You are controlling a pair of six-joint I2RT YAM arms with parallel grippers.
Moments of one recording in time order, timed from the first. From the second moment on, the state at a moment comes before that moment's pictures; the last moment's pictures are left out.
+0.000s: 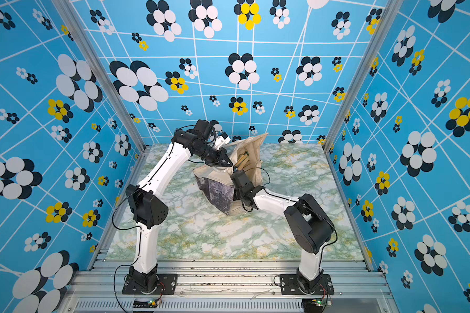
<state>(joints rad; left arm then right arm) -0.44 2.16 2.33 -1.18 0.68 -0.22 0.69 1.82 1.13 -0.05 0.01 0.33</state>
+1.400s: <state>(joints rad) -0.41 1.85 1.76 -0.97 0.96 0.22 0.52 1.96 1.04 0.30 -0.25 0.77</state>
